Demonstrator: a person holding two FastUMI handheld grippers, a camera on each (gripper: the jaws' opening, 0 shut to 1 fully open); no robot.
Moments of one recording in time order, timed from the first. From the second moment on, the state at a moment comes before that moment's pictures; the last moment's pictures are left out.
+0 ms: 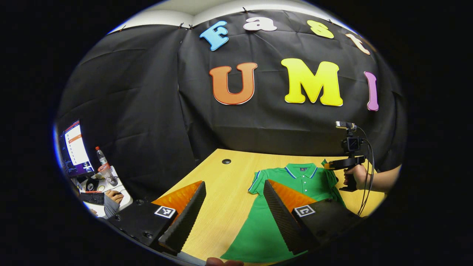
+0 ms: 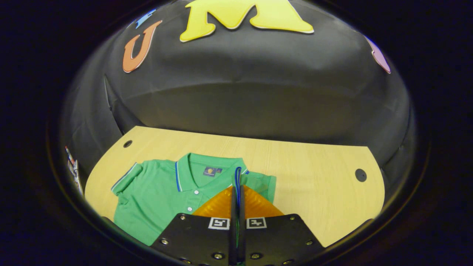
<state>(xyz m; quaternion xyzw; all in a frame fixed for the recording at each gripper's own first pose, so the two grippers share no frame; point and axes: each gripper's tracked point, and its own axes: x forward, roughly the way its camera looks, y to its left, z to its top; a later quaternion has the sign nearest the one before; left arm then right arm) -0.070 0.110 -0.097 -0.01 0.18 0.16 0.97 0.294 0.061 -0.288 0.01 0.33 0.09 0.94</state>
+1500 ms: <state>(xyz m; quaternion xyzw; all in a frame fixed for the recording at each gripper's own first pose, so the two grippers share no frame) 0.057 0.100 -0.119 -0.04 0.13 -0.05 0.99 0.104 0.039 -0.086 -0.04 0.20 0.10 0.97</state>
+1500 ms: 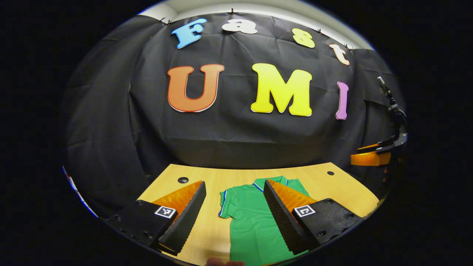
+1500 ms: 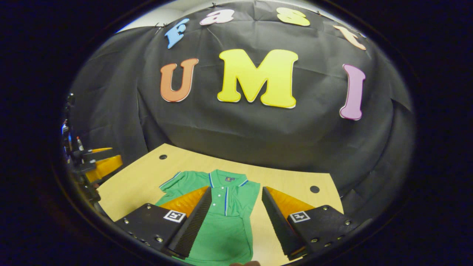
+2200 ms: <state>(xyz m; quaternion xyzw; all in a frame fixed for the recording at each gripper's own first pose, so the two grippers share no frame) 0.169 0.113 -0.317 -0.08 0.26 -0.06 0.96 0.027 -0.010 -0.079 -0.02 0.25 0.00 0.97</state>
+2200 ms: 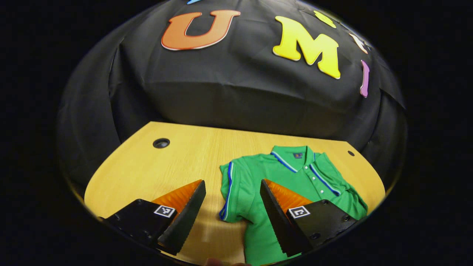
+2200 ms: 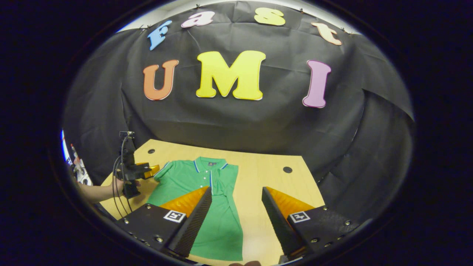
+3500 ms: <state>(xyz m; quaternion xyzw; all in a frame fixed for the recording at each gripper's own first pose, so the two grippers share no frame) 0.183 0.113 -0.324 -0.02 0.26 -0.10 0.96 0.007 -0.039 -0.128 0.04 0.30 -0.07 0.95</state>
